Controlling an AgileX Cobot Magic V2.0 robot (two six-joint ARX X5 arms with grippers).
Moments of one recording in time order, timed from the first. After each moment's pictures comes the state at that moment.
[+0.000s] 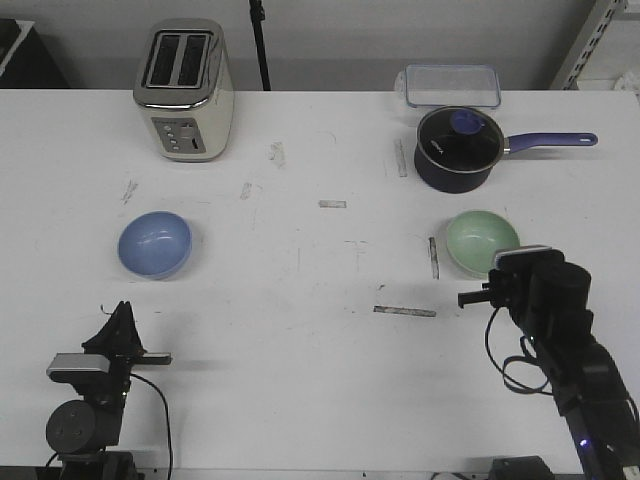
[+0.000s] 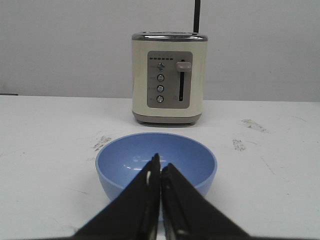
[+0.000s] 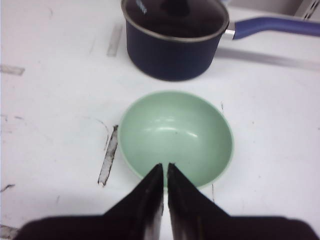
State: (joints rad) left arm -0.03 0.01 0.03 0.19 -0.05 -0.02; right arm 0.06 0.94 0.89 -0.54 0.02 -0.07
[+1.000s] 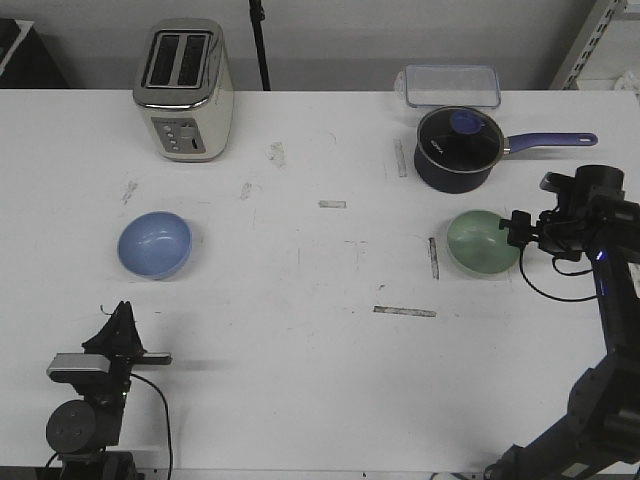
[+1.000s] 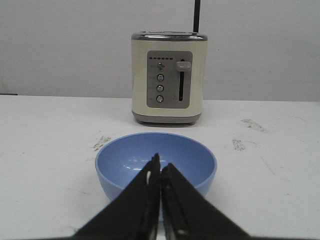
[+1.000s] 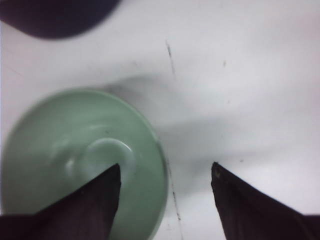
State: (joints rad) left arm -0.03 0.01 0.03 0.19 -0.05 -0.02; right arm -0.28 1.73 1.48 -0.92 -0.24 0.02
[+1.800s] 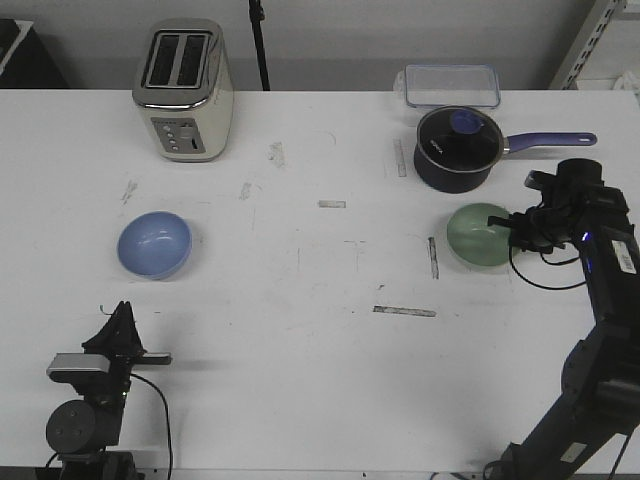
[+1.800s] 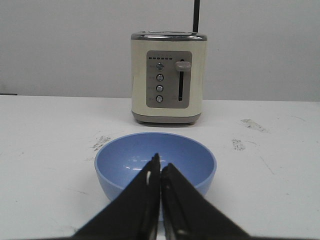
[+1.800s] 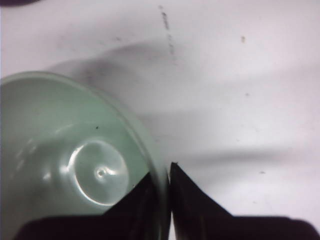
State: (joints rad) left arm -0.03 0.01 0.03 0.19 -0.05 -0.02; right arm -0.23 1.84 1.58 -0.97 -0.23 0.04
